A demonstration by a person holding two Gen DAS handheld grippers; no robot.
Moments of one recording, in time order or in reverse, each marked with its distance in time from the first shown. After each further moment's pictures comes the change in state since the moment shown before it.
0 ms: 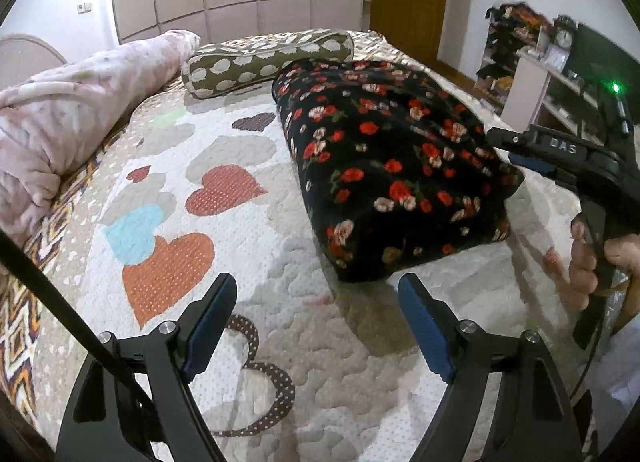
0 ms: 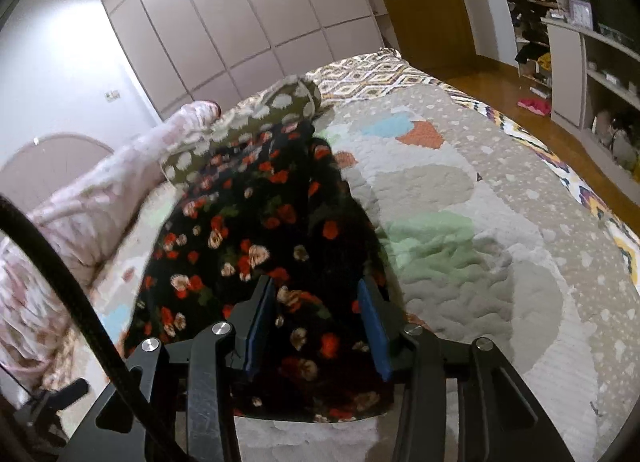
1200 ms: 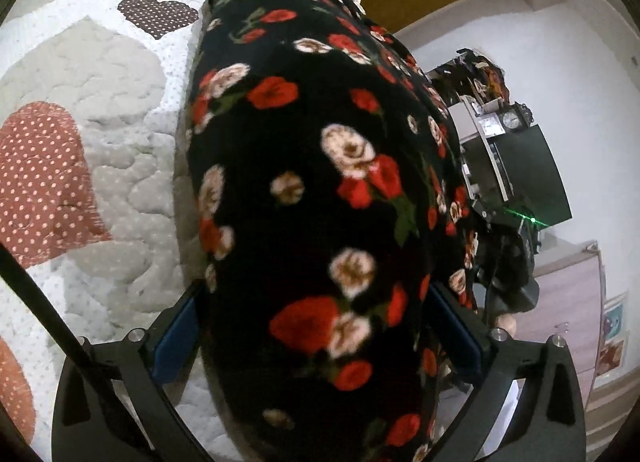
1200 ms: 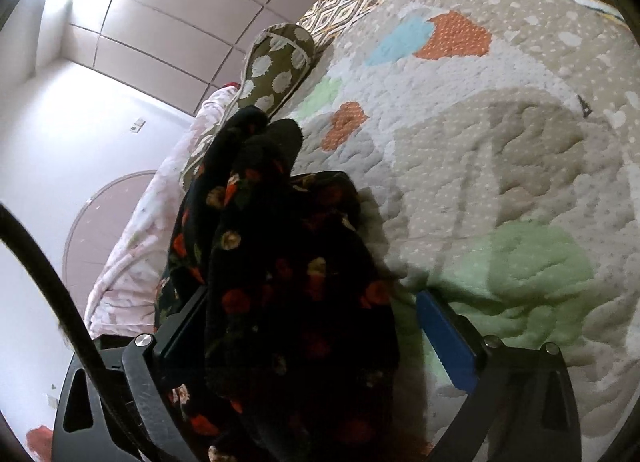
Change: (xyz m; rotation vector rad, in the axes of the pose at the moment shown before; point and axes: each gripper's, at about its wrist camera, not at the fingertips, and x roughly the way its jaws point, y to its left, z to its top) left arm 0.182 0.039 0.082 -0.406 0.294 -0.632; right arm 0.139 -0.065 0.045 0.296 0.284 0.366
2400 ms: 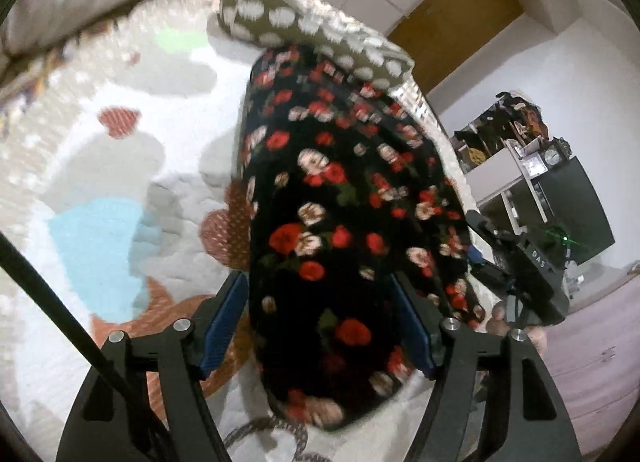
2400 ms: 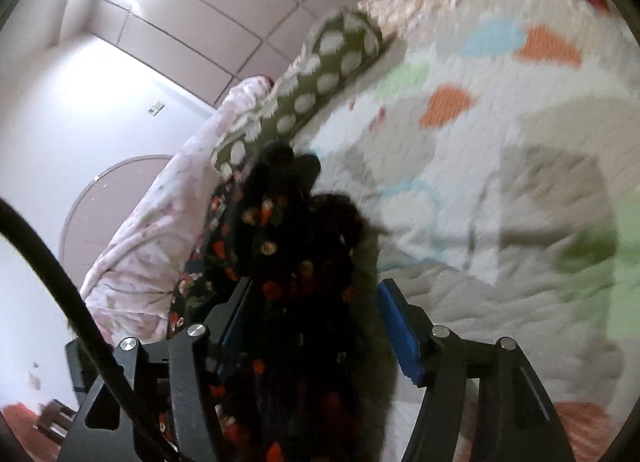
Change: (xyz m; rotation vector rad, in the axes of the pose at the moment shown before) left arm -0.143 0.032 -0.020 0.019 -0.244 0.232; right arm 0.026 0.082 -0.023 -0.142 -0.078 -0.033
